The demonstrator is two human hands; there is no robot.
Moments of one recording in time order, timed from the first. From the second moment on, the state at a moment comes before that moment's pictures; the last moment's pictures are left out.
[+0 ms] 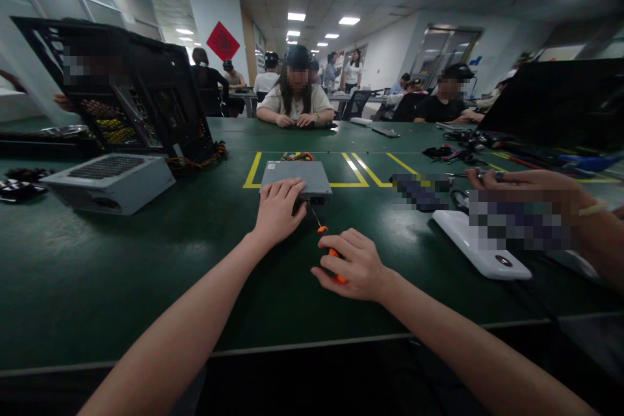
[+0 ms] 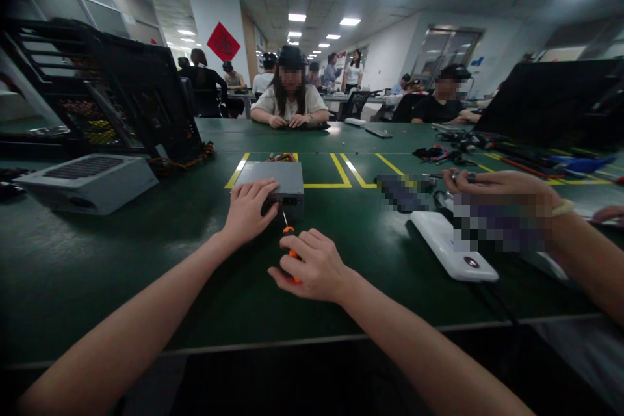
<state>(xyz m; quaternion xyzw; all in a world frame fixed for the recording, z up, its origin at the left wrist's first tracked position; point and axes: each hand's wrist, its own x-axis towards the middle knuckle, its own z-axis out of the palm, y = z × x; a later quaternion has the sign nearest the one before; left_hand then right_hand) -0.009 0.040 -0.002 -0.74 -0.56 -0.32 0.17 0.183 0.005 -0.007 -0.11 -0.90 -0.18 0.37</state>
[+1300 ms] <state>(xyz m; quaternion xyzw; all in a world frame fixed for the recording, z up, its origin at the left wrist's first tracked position) -0.006 0.036 -0.001 -0.74 -0.57 -0.31 0.17 0.184 0.005 -0.010 -0.13 -0.90 -0.14 0.38</state>
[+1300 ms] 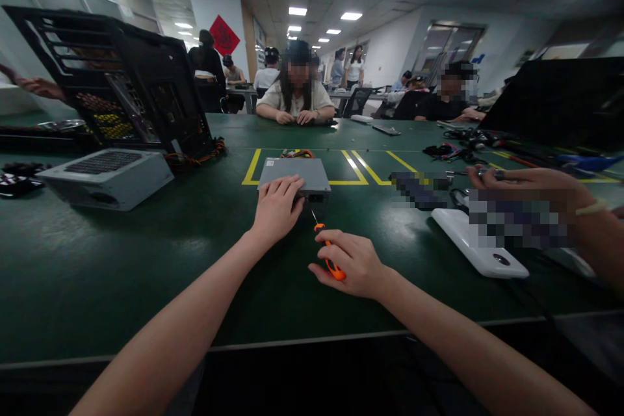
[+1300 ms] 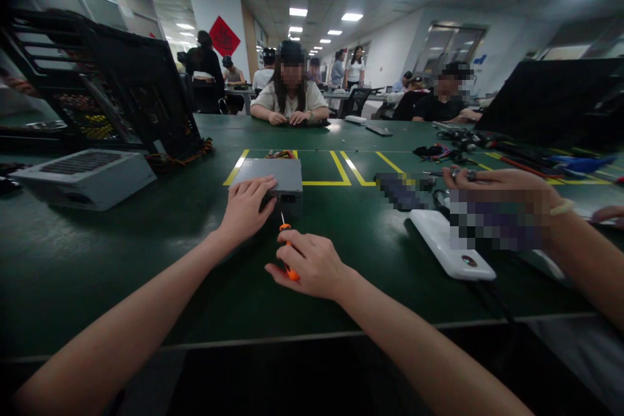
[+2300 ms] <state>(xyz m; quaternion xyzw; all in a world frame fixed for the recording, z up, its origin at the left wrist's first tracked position) -0.007 0.033 -0.001 -0.73 -0.58 -0.32 0.16 0.180 0.004 -0.012 -0.12 -0.91 -0.13 0.38</state>
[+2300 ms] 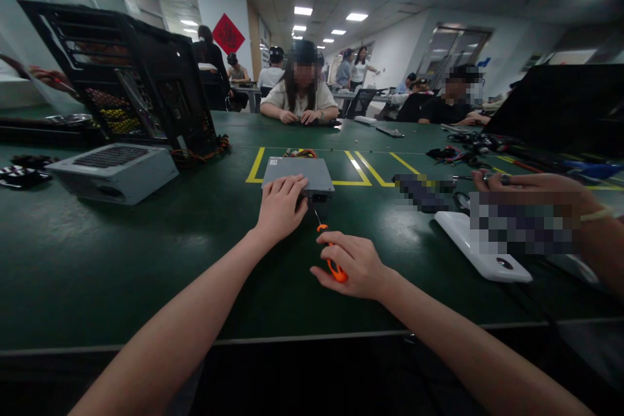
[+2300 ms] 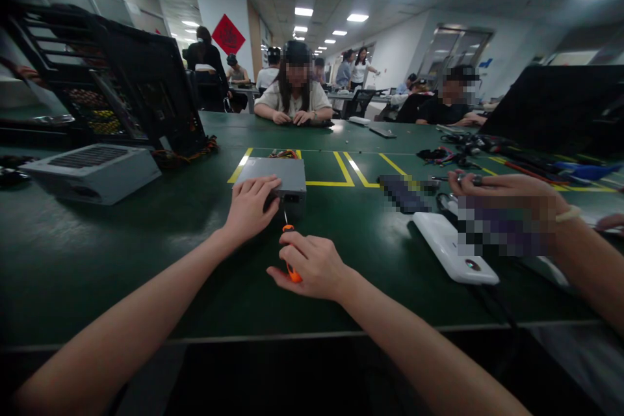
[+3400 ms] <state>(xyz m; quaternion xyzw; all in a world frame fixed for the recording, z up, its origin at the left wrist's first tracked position) -0.005 0.033 -0.002 -0.73 -0.58 -0.32 0.17 0.183 0.003 -0.008 -0.12 -0.91 -0.15 0.37</state>
